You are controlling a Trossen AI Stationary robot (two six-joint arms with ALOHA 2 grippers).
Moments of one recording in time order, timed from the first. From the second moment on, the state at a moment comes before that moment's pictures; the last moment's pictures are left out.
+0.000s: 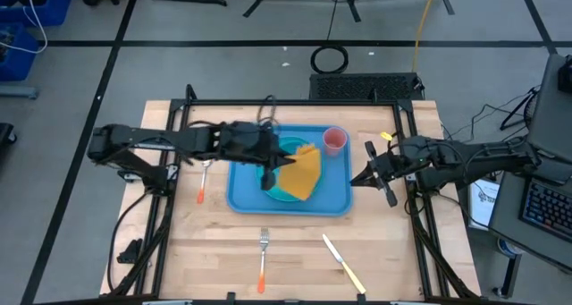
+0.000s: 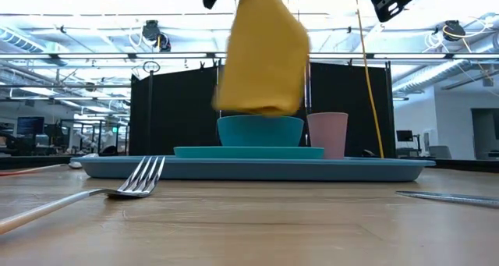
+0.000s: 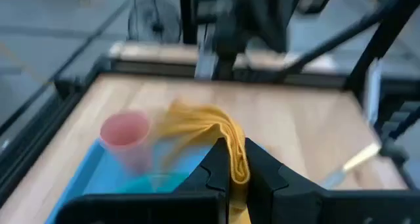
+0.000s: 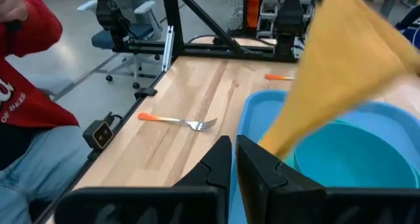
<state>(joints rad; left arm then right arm) 0.00 1.43 1.27 -0.23 -0.03 -0.07 0.07 0.70 0.66 -0.27 -0.21 0.01</state>
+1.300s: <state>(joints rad) -0.46 0.88 0.74 -0.26 -0.69 -0.61 0.07 0.81 0.66 -0.28 -0.21 -0.02</state>
